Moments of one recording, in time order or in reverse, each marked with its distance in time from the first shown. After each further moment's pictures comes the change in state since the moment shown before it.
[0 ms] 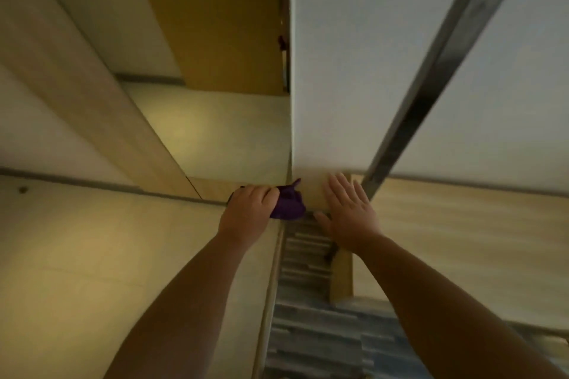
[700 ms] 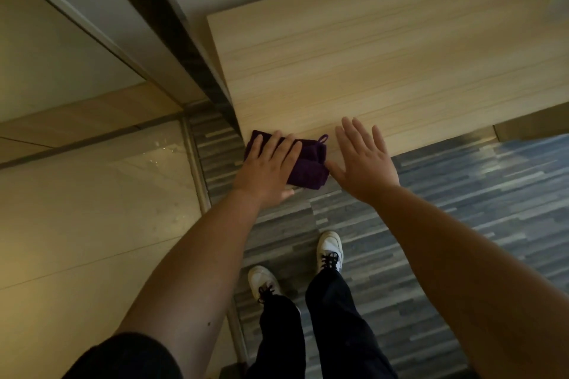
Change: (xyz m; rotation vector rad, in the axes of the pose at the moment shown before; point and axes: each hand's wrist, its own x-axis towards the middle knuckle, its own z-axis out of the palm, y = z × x) left_hand 0.012 0.257 0.300 0.033 -0.604 0.512; right_hand -0.154 0.206 0.280 0.094 -0.232 0.449
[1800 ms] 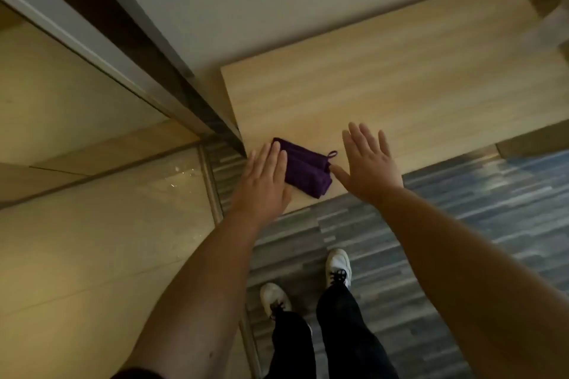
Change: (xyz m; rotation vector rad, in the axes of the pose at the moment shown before) left_hand -0.021 -0.003 -0.078 -0.064 0.063 -0.199; right_hand 0.007 0.020 -0.063 0.053 0.012 0.027
